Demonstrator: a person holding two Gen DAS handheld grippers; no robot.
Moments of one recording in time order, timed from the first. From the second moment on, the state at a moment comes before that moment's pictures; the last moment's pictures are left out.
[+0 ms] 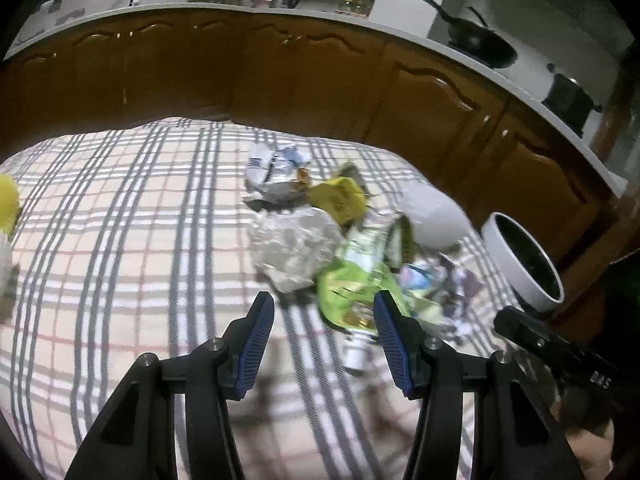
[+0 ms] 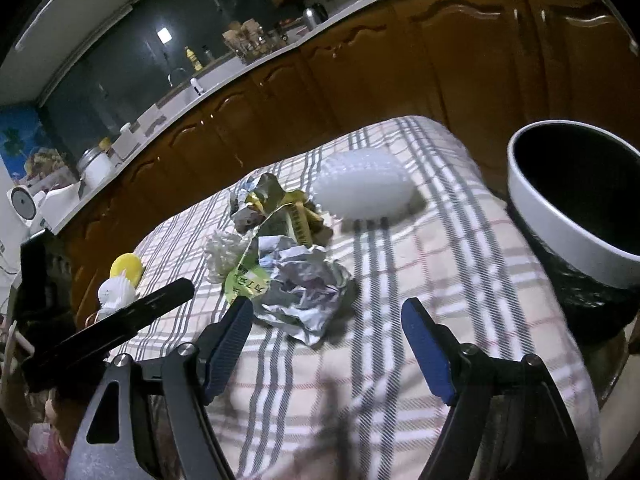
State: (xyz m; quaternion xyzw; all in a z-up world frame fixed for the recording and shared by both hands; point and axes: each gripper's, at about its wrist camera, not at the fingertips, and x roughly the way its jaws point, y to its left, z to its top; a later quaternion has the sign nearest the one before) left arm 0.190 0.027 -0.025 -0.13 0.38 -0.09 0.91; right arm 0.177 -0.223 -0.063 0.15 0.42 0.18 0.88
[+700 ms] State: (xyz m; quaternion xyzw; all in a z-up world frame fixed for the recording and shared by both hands) left arm 0.234 0.027 -0.040 -0.13 0.37 -0.09 0.91; right arm 0.186 -0.213 -0.069 0.13 0.43 0.19 0.87
